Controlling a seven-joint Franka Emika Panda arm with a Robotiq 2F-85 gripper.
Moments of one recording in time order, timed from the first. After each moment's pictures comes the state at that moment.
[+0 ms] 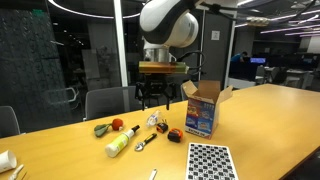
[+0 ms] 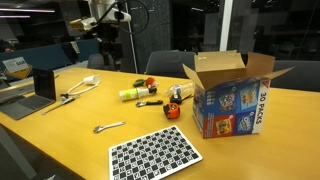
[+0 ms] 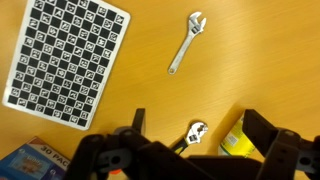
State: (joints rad) arm 0.15 0.06 0.33 -2.00 0.05 2.04 0.73
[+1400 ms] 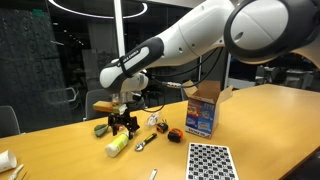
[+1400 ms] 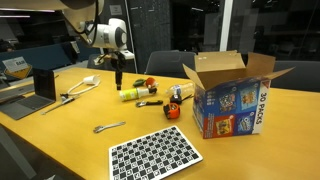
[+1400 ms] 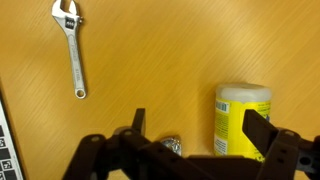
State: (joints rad) arm 0.45 0.80 0.11 -1.30 0.05 2.02 1.34
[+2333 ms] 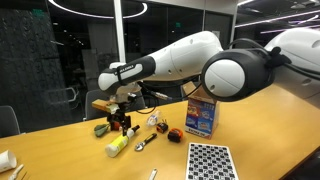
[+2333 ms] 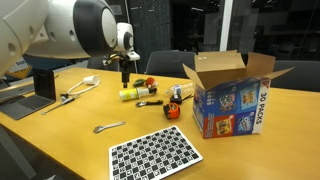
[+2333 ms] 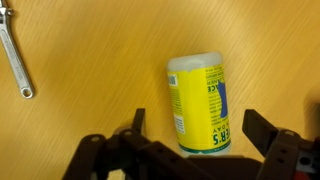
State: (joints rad) arm 0.45 1.07 0.08 -0.87 0.05 1.91 1.46
